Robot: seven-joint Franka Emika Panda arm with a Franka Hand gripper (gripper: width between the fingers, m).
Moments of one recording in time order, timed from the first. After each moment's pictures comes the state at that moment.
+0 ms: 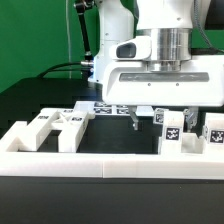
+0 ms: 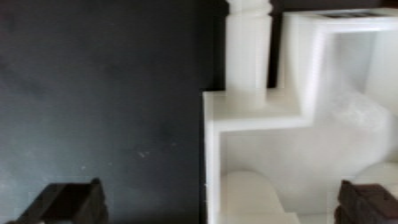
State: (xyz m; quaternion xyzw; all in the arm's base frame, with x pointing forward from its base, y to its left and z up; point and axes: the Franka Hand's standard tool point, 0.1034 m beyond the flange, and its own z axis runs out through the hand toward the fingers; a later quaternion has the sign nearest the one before) arm 0.588 0.049 0.046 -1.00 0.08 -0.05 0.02
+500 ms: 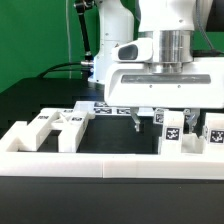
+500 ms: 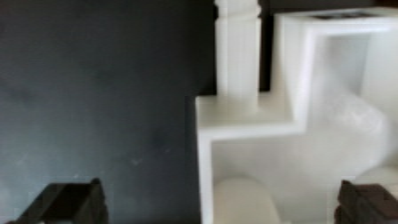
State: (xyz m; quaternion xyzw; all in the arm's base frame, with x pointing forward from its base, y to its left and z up) arm 0.584 0.060 0.038 -1.00 0.07 -0.05 0.02
